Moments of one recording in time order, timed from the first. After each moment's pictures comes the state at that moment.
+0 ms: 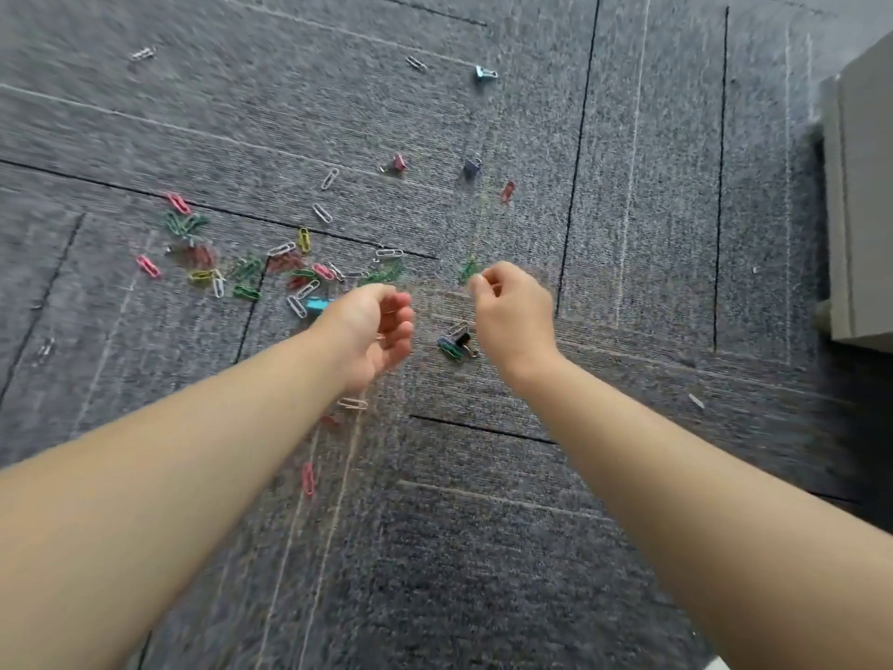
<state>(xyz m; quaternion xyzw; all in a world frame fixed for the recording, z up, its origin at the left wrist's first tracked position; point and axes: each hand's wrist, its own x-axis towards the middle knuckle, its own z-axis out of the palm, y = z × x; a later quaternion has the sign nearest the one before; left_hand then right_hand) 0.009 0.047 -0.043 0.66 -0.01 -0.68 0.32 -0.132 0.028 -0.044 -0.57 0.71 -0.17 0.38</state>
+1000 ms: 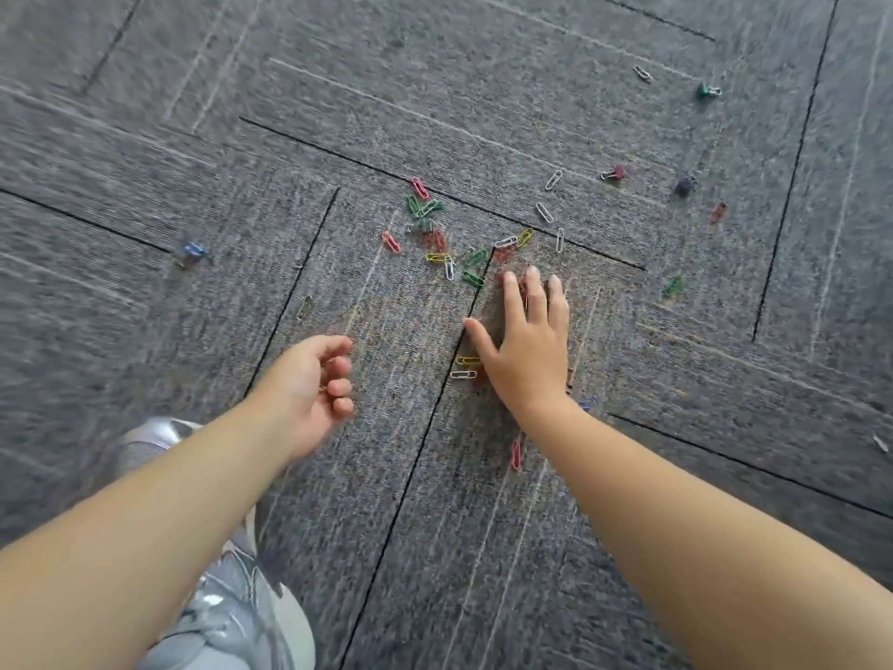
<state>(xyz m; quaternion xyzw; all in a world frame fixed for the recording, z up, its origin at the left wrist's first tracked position) 0.241 0.170 -0.038 0.68 0.14 -0.61 0.38 0.041 0.094 -0.098 -0.77 0.61 0.01 0.17</state>
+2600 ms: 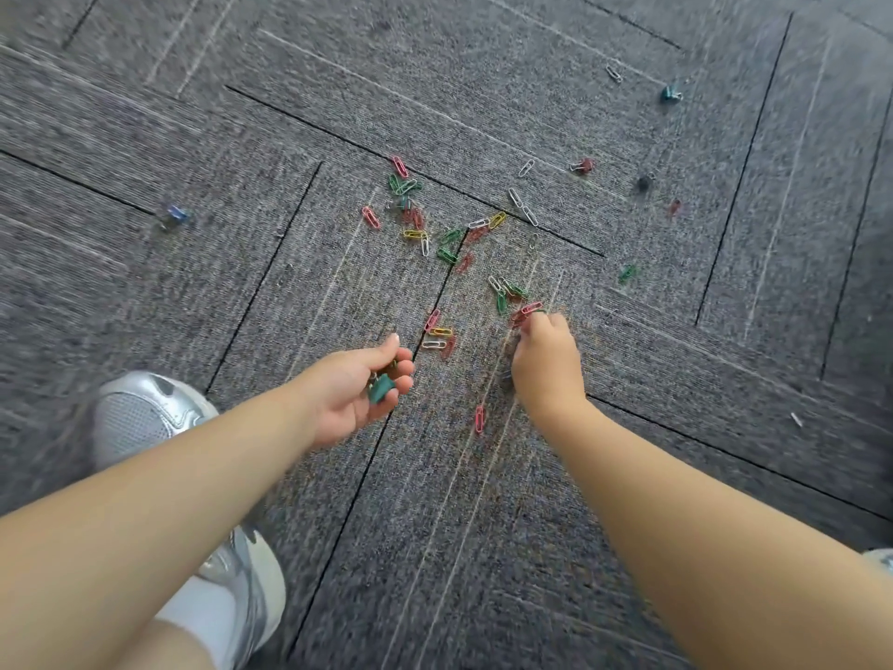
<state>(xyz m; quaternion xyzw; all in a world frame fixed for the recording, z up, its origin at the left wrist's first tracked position) 0.190 0.185 -0.028 0.62 0.06 -0.73 0.29 -0.005 0.112 -0.049 -0.68 0.68 0.05 0.26</state>
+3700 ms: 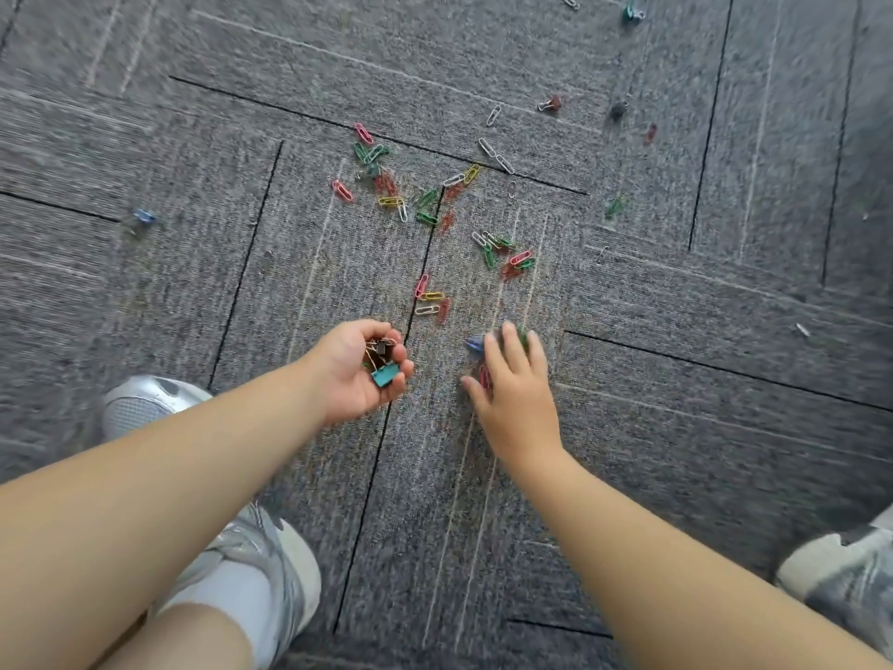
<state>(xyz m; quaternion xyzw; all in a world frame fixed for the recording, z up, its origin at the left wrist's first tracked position) 0.188 0.189 -0.039 0.60 0.11 -0.75 0.25 -0.006 0.215 -0.063 -0.73 0.63 0.05 0.25</state>
